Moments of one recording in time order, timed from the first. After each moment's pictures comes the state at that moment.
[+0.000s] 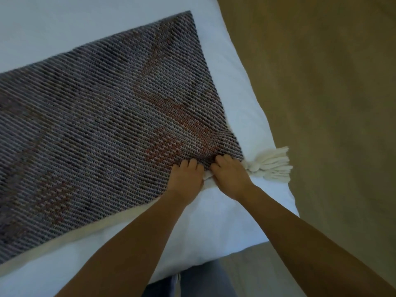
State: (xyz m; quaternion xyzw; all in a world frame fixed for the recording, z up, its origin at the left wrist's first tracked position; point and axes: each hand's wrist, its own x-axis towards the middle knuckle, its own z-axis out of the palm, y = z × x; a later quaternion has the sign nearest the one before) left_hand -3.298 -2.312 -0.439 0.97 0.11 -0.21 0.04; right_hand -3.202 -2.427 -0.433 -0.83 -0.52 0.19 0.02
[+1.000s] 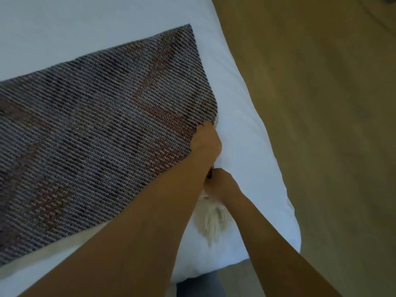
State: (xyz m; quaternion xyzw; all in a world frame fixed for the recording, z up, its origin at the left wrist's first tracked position) left_hand -3.167 -2.302 -0.419 0.86 0.38 -0.17 0.28; right_hand -3.214 -2.395 -0.403 -0.83 -0.09 0.50 0.22
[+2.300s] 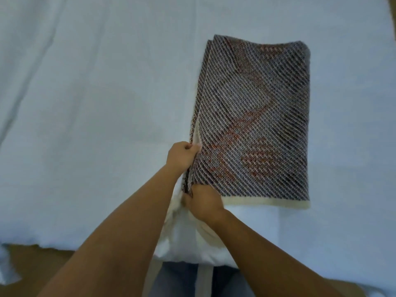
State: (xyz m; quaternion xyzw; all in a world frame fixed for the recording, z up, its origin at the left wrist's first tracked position) left_hand -3.702 -1.971 -0.437 0.60 0.58 0.04 0.55; right_hand -3.673 -2.095 -0.416 -0.79 -0.45 0.41 0.04
